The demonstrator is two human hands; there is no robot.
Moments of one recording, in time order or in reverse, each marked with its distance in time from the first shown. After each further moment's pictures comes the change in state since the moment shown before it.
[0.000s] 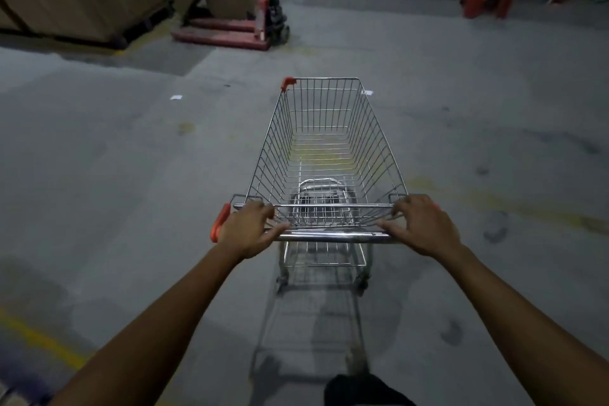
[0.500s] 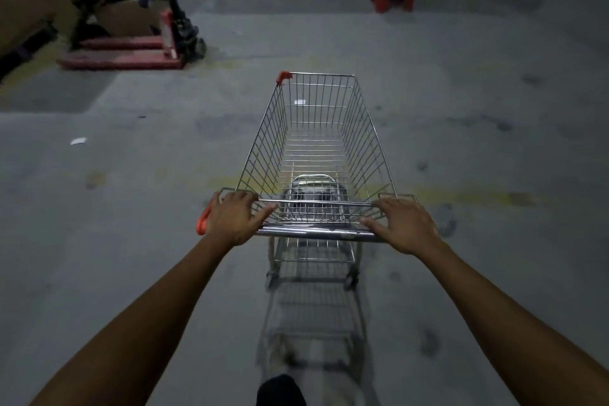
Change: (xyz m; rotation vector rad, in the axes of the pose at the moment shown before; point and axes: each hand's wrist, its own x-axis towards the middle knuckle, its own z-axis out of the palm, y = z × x) left_hand 0.294 0.044 0.011 0.074 -0.102 0.077; right_hand 0.140 0.120 -0.029 -0.027 -0.043 0.269
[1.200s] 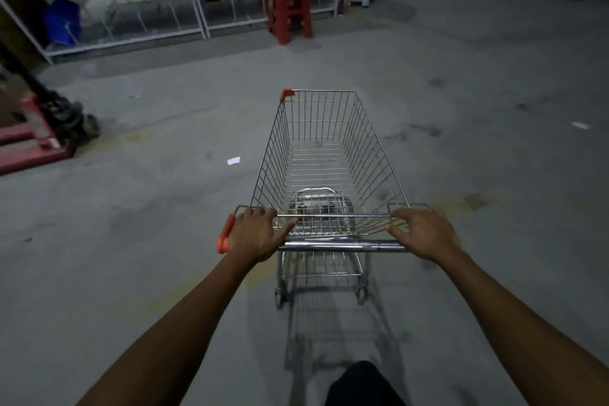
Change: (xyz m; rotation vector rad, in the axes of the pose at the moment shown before) left_hand 0.404 0.065 -0.021 0.017 -0.066 0.377; right_hand 0.260 0.123 -0.036 0.095 0.121 0.464
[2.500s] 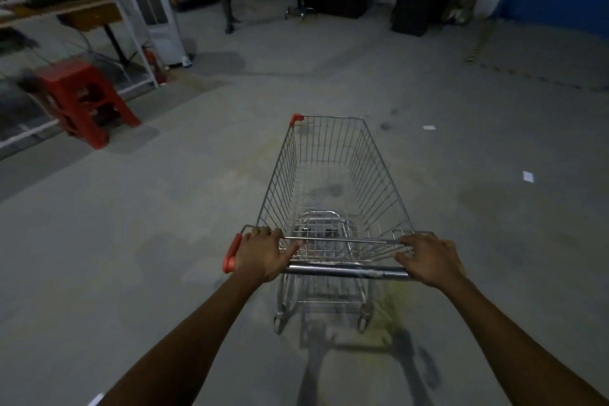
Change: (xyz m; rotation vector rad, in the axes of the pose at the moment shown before) left_hand 0.791 0.215 -0.039 0.049 -0.126 0.614; right_hand 0.520 0.245 -0.089 0.063 0.024 0.746
